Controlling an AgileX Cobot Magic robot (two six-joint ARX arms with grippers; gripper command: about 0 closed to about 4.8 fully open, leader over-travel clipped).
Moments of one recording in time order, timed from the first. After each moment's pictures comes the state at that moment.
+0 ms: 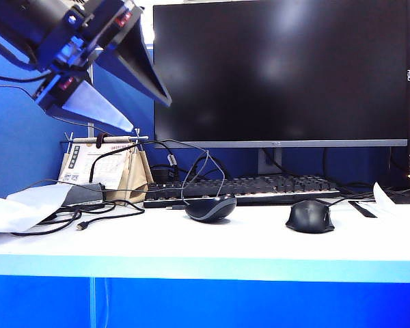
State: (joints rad) left arm -0.55 1.23 0.81 -0.18 0.34 -0.07; right arm 0.50 0.01 0.06 -0.32 0.31 0.28
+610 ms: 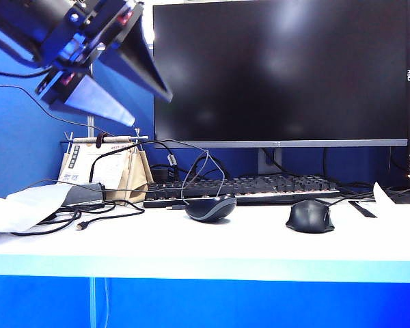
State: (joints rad) left arm -0.55 1.23 0.81 -0.13 0.32 -0.06; right arm 0.50 0.01 0.05 -0.22 0.24 0.29
